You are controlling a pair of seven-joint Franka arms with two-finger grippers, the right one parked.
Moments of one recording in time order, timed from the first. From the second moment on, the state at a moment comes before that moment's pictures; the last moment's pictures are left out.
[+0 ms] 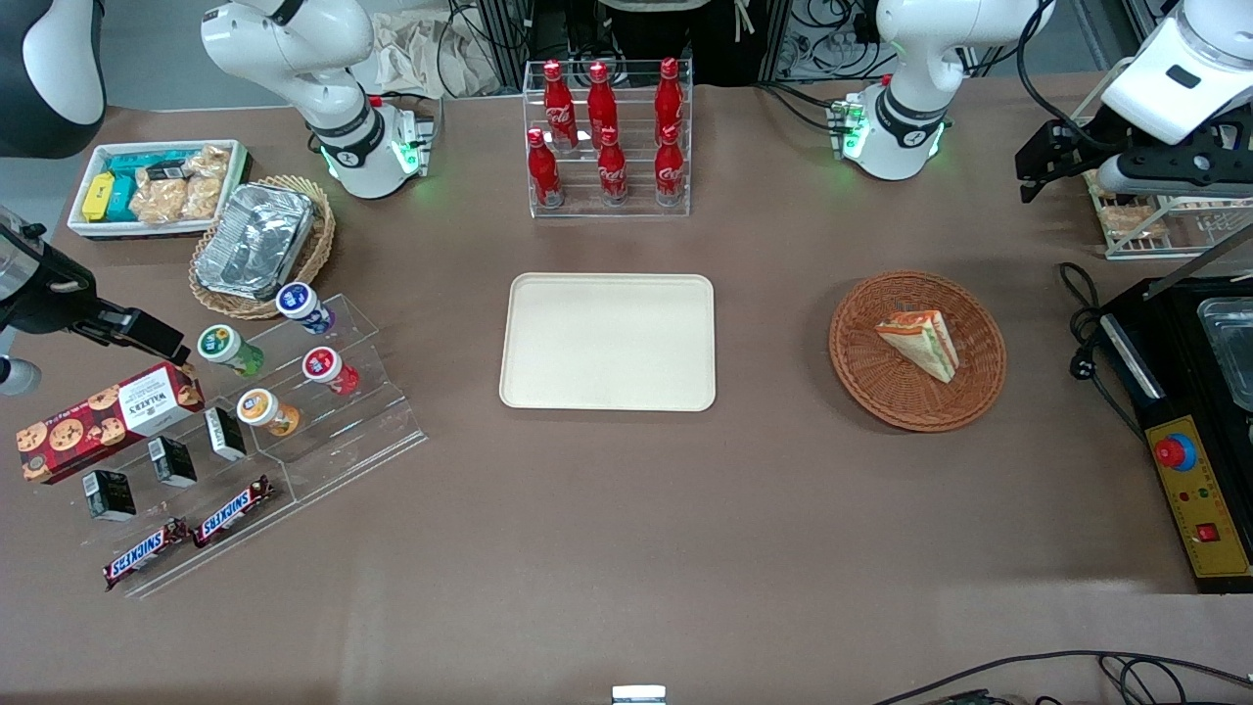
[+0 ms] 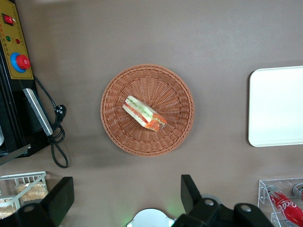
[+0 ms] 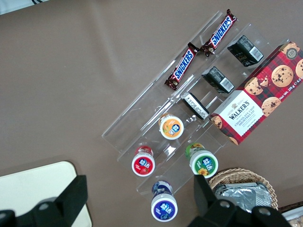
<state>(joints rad) -0.01 -0.27 -0.10 -1.79 0.00 1.51 -0.01</state>
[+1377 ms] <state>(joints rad) 0.00 -0.29 -0.08 -2.02 0.00 1.69 -0.24</state>
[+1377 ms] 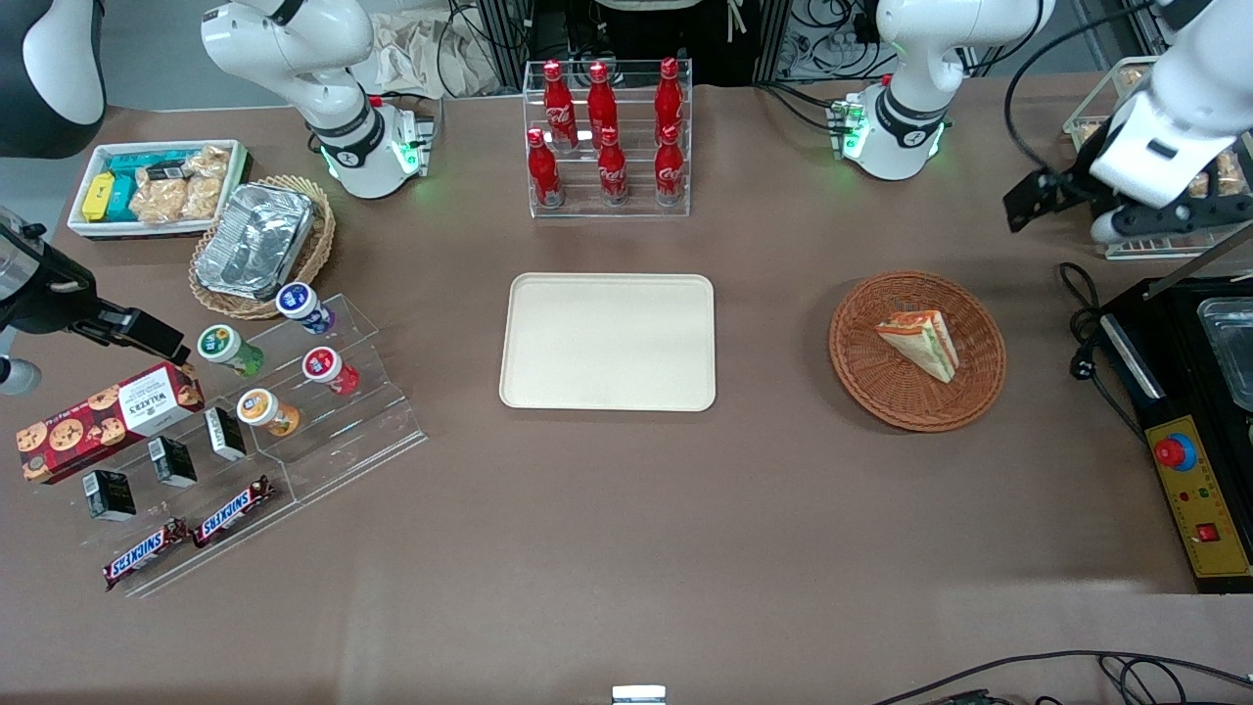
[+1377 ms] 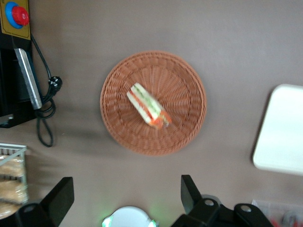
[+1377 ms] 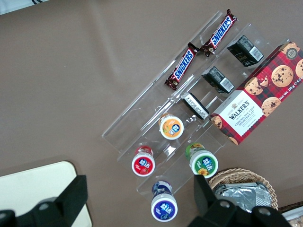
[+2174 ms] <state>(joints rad) 0.00 -0.29 -0.09 -2.46 0.00 2.19 -0.60</state>
